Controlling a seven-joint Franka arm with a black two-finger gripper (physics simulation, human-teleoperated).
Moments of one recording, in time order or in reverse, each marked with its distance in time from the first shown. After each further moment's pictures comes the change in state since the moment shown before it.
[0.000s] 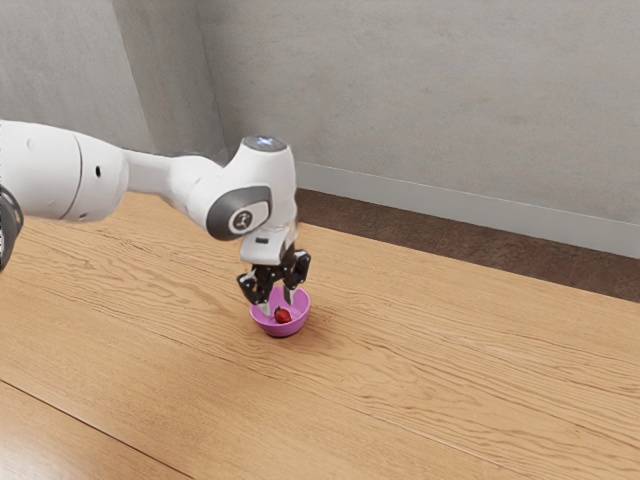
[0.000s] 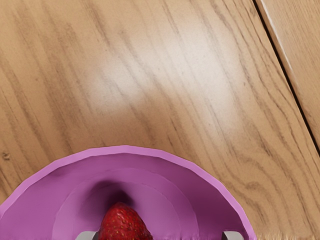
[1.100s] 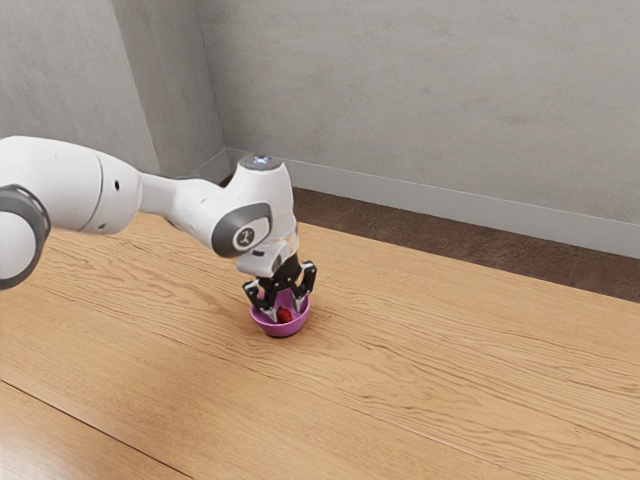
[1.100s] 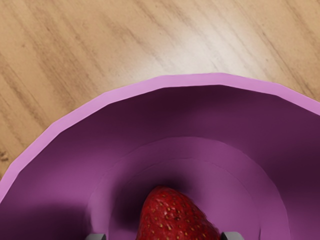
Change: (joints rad) arm -0.003 0.128 0.039 0.058 -0.006 0.124 0.242
